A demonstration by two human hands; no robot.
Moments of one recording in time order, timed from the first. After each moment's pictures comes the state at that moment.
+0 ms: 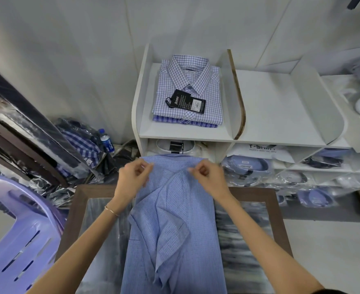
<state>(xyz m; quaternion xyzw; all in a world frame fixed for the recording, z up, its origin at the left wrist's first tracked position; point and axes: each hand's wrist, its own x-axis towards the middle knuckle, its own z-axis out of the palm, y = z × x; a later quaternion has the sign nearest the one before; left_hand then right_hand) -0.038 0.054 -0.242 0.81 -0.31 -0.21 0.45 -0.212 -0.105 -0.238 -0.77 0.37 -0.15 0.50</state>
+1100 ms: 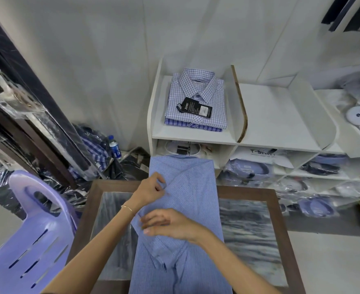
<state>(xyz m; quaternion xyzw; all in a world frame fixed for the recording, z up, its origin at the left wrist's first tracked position) -0.057 0.077 -0.258 0.82 -0.38 -0.33 0.28 -0.214 0.039 -0.213 -0.67 0.20 0.18 0.69</state>
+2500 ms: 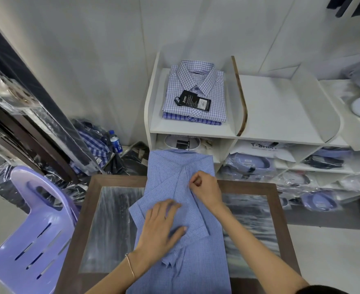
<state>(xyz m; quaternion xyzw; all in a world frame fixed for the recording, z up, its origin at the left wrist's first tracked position) -0.170 0.139 -0.274 0.81 -0.55 -0.07 0.22 -0.222 -0.052 -0.254 -0.81 0.43 -0.07 0.40</state>
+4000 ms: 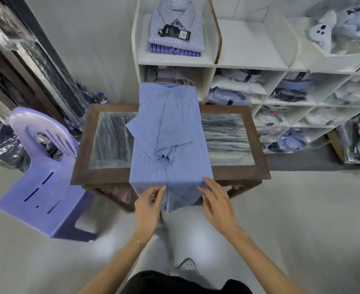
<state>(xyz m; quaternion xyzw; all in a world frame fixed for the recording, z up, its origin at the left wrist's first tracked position) -0.321 0.294 -0.316 0.78 -0.22 -0.22 0.54 -0.488 0.154 -0.335 -0.93 0.28 -0.17 0.19</state>
